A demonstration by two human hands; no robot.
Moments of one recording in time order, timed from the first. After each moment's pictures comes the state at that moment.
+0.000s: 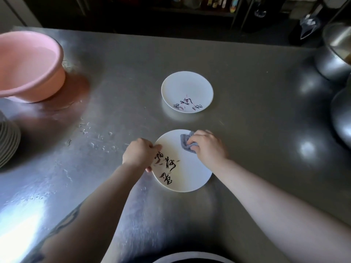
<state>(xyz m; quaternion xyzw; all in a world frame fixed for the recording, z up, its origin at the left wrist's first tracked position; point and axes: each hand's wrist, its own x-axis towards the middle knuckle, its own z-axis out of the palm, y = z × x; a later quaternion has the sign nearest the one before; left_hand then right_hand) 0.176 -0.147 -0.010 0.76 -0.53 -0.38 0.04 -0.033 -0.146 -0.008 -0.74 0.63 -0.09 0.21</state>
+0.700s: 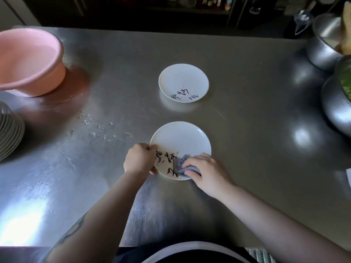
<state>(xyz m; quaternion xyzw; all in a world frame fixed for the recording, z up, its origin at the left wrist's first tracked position) 0.167 -0.091 -0.012 0.78 -0.46 -0.40 0.12 -0.033 -0.039 0.004 -0.74 0.58 -0.13 0.30</state>
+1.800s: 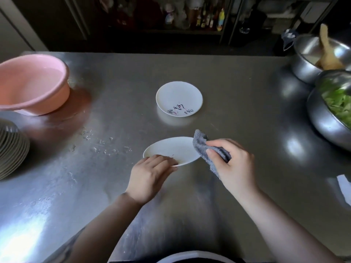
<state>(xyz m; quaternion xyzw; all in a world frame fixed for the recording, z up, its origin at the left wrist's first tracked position) 0.162 -0.059 0.007 0.43 -0.84 -0.06 0.32 -0.064 -0.044 0.060 -0.63 0.62 -0.44 0.17</state>
